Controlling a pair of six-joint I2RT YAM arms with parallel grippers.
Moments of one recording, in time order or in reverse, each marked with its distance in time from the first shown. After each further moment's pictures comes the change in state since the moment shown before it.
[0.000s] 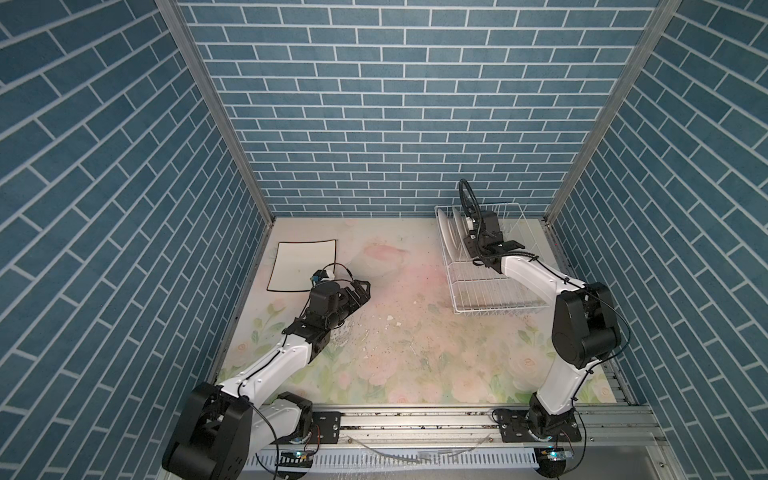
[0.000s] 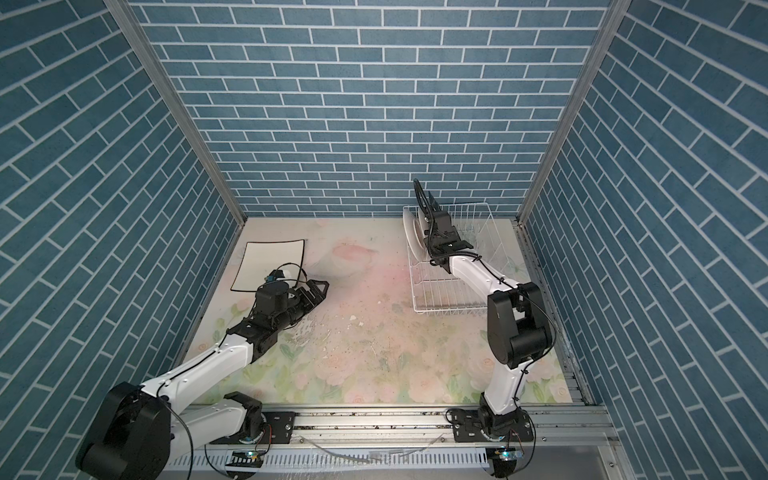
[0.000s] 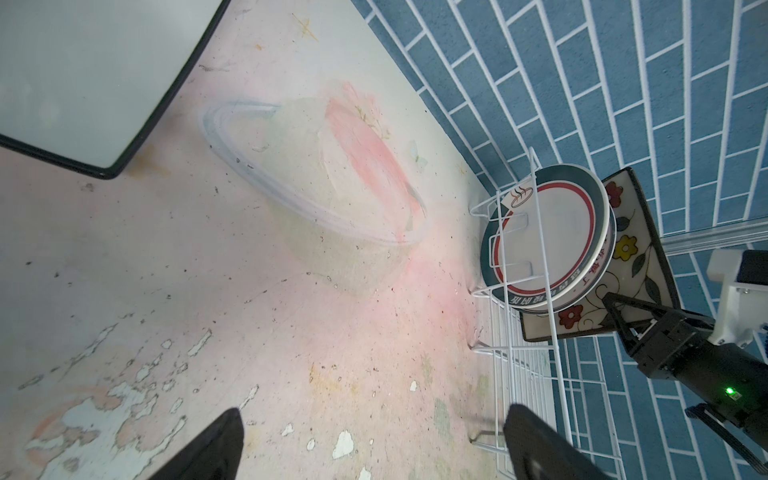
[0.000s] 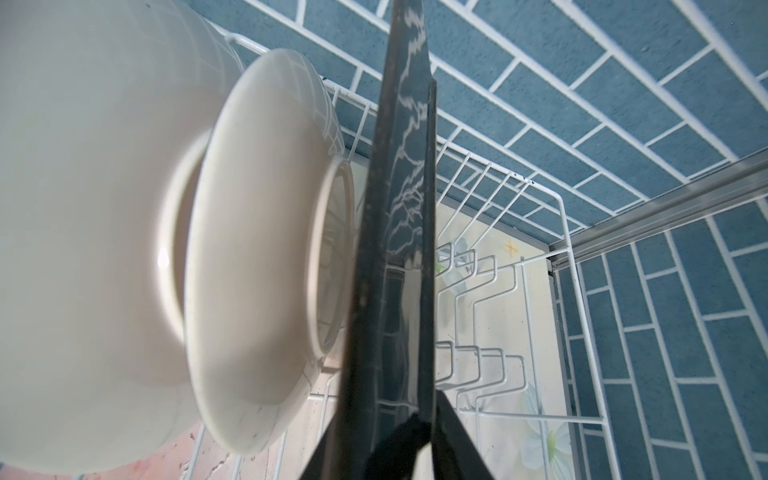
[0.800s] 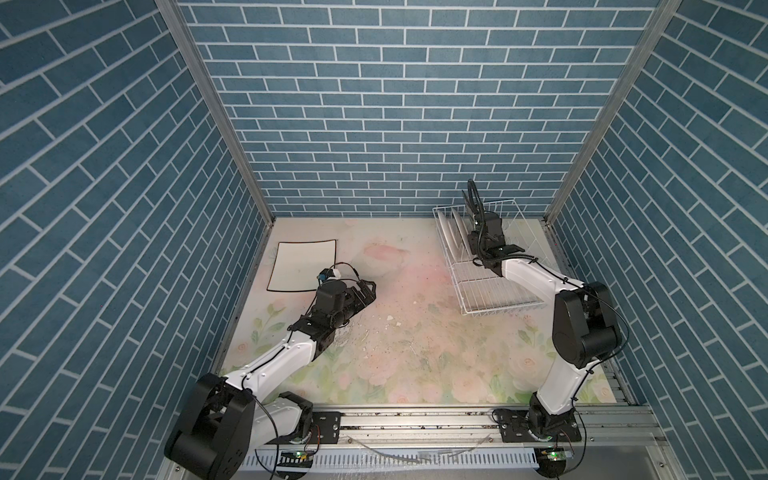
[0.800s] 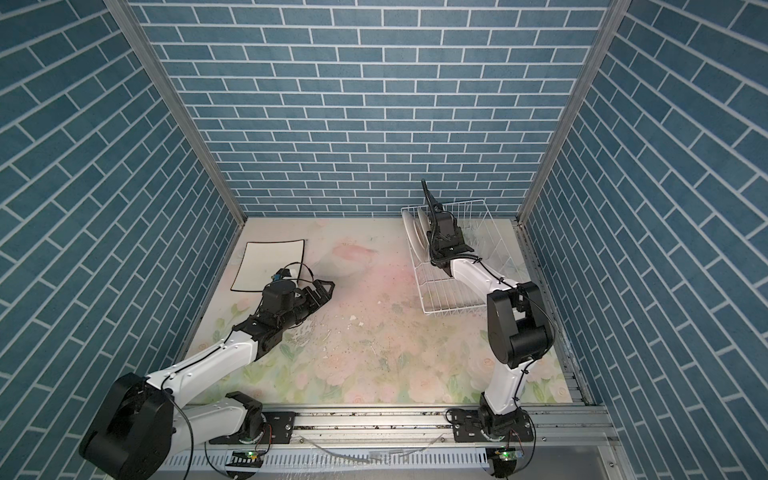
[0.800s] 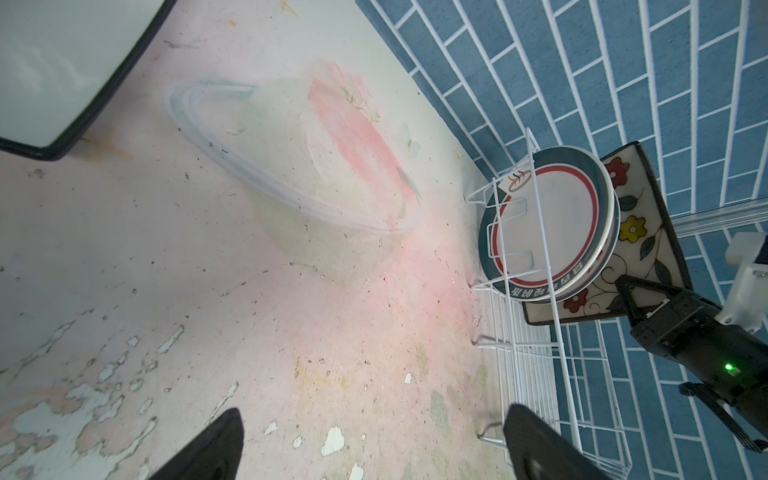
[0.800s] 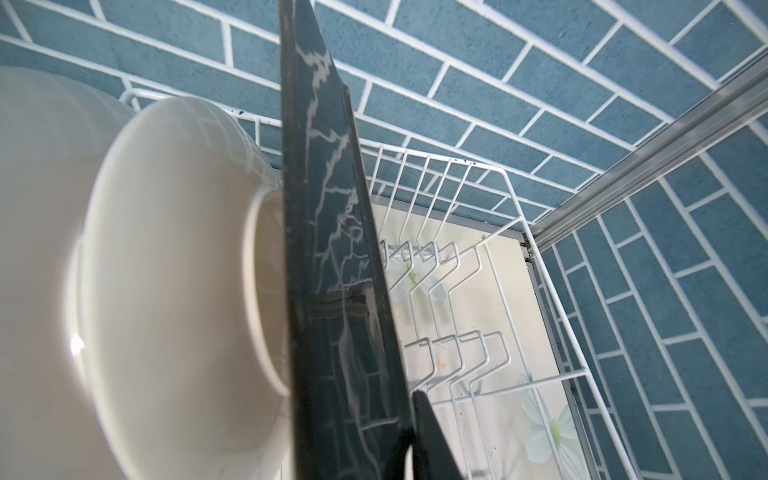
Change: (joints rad) left arm -0.051 0.048 0.027 0.008 -0.022 0.000; right arm -0.003 -0.001 -0.056 0.140 0.085 0.106
